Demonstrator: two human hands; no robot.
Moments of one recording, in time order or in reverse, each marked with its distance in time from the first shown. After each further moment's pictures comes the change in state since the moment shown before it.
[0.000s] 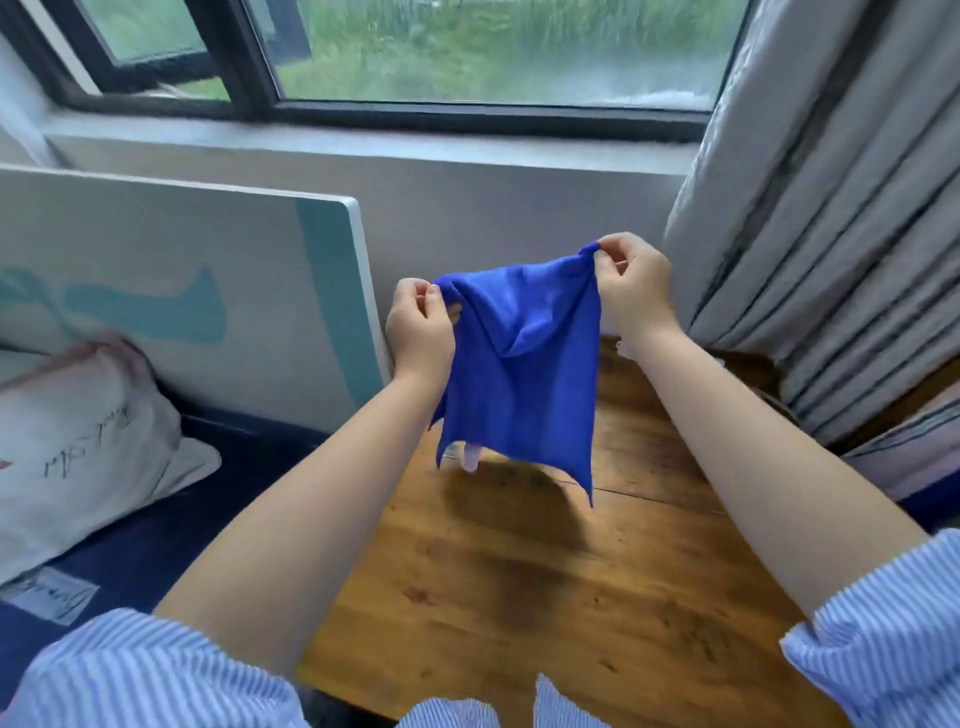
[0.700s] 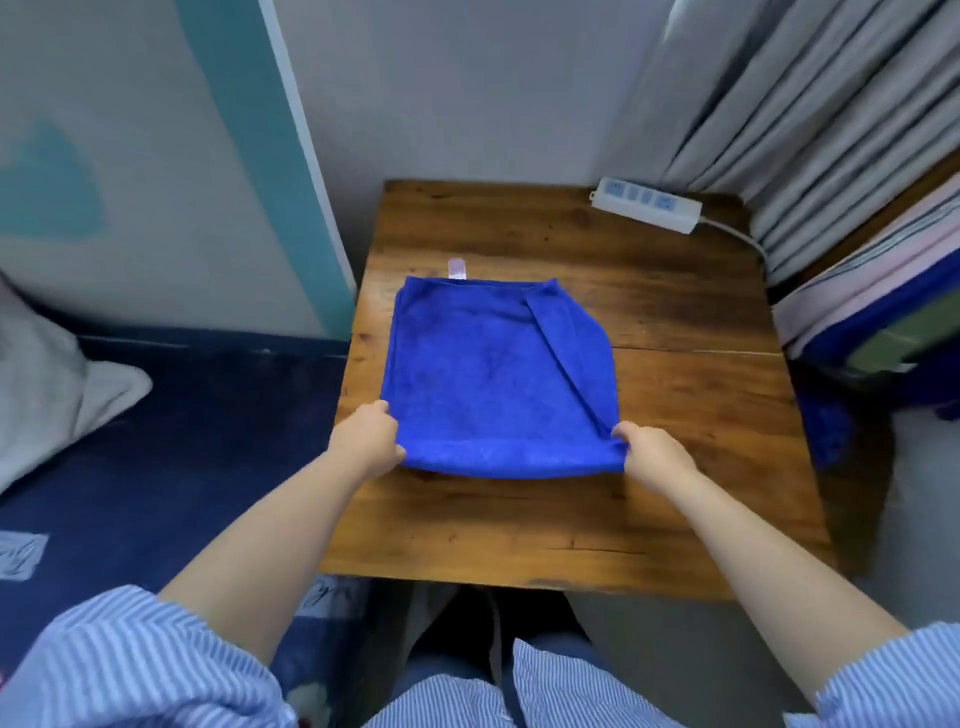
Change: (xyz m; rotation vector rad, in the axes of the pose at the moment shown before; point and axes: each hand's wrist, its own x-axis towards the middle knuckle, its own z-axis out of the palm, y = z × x) left_hand -0.072 -0.190 -0.136 1.437 -1.134 0.012; right_hand -0.260 0.156 0.012 -0.836 -0.785 0.646
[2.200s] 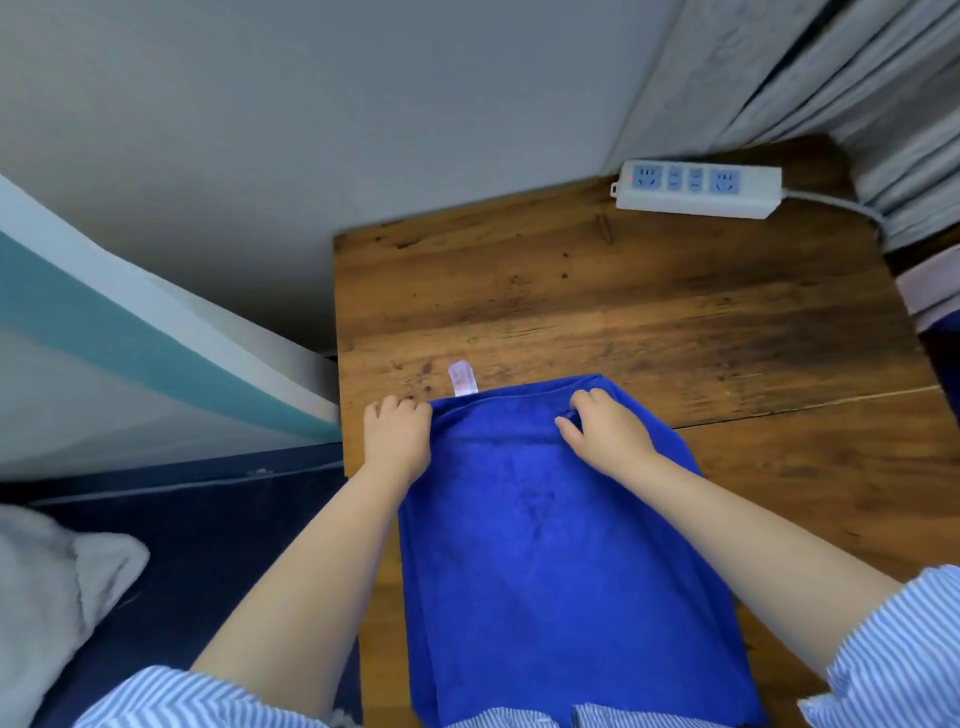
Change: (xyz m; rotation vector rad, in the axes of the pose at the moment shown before) left_hand 0.222 0.004 -0.075 0.258 0.026 0.077; right_hand 0.190 -0.110 -0.038 0.259 0.046 -0.098
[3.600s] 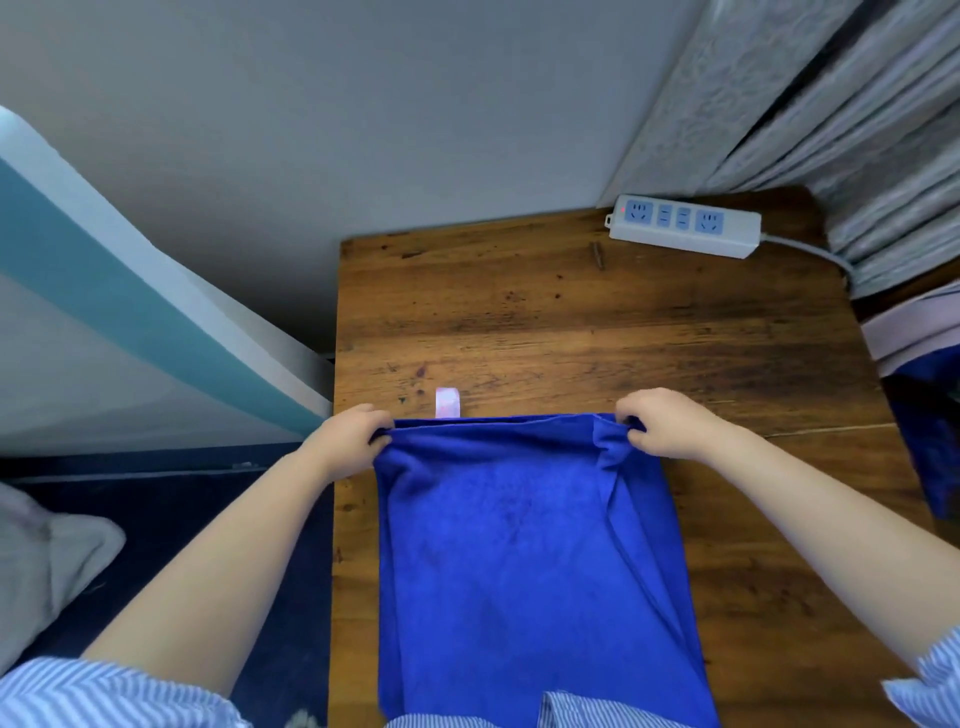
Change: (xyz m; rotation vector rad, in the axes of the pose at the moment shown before) left_hand -0.016 -0.050 -0.013 -0.383 -0.110 0.152; right_hand -0.003 0.046 -0.082 -0.347 -0.248 -0.252
